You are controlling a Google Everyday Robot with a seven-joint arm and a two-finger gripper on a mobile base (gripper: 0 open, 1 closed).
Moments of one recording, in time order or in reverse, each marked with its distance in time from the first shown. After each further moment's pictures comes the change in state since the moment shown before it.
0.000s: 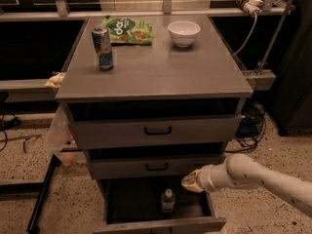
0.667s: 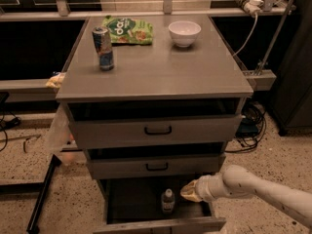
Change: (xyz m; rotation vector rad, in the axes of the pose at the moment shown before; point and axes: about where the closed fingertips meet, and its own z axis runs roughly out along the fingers) arm 0.048 0.008 0.045 -0.022 0.012 -0.016
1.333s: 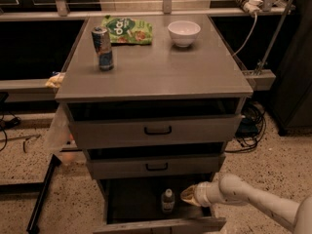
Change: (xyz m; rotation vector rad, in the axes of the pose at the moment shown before) arm 0.054 -0.014 0.051 0.038 0.006 -0.131
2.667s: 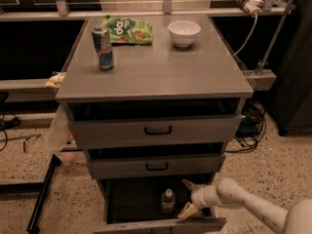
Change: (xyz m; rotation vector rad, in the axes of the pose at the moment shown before) arm 0.019 -0.005 0.039 0.009 -0.074 -0.033
